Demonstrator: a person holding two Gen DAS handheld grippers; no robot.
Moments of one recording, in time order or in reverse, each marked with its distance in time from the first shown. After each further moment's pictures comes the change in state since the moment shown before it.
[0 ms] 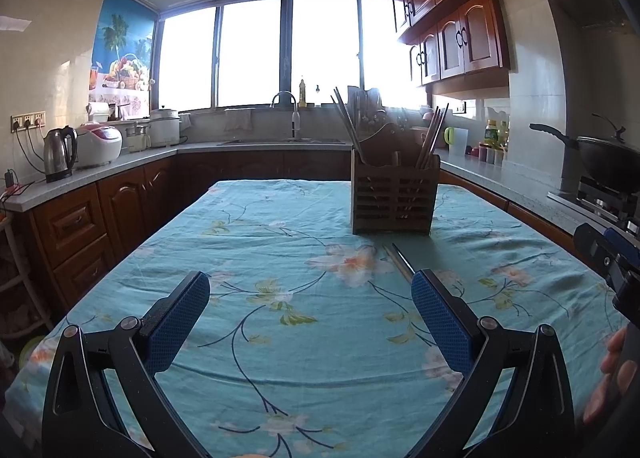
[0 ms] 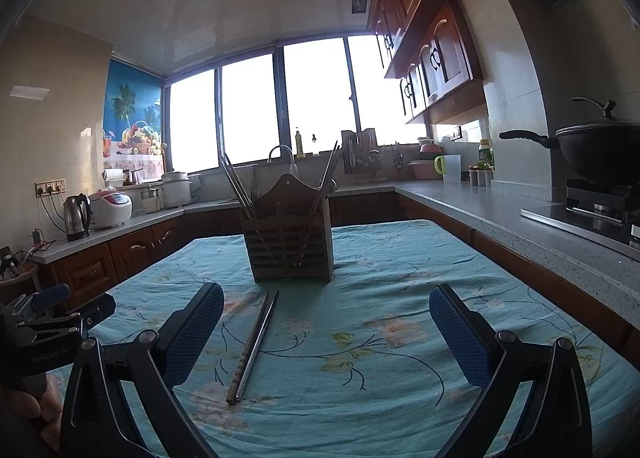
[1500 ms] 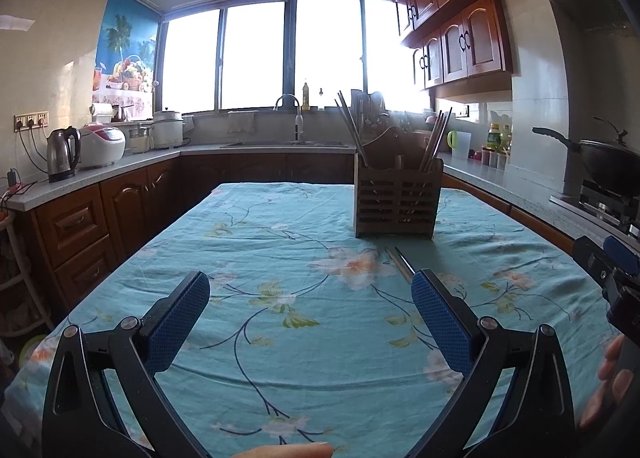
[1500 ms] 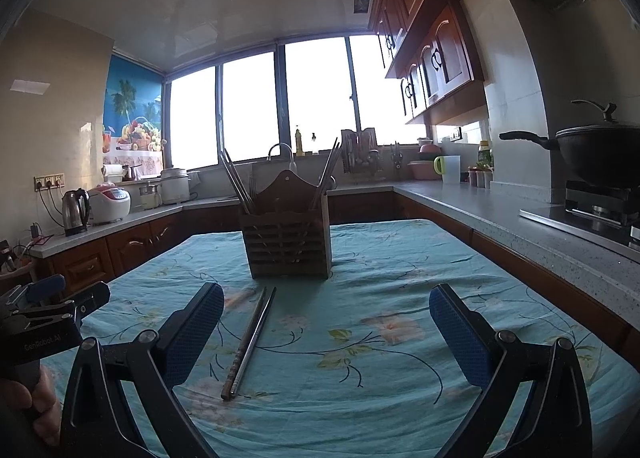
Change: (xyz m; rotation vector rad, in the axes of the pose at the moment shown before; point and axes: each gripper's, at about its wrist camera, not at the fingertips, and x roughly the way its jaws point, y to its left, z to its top) left arm 0.000 0.004 0.001 -0.005 -0.012 0.012; right arm 0.001 -0.002 -0.002 -0.012 0.005 -0.005
